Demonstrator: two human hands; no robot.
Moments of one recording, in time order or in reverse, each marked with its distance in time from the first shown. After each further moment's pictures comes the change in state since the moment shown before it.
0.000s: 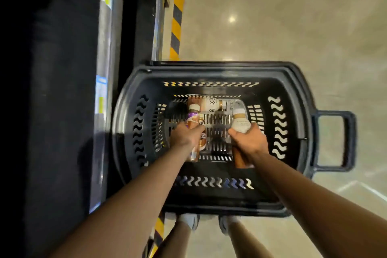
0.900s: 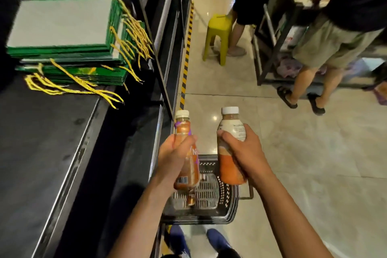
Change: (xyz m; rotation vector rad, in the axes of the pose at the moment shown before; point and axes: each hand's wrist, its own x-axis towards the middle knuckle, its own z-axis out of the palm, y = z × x) left_hand -0.650 0.183 -0.279 -0.497 -0.137 0.617; right_hand -0.567 -0.253 -0.350 0.460 0.064 -0.637
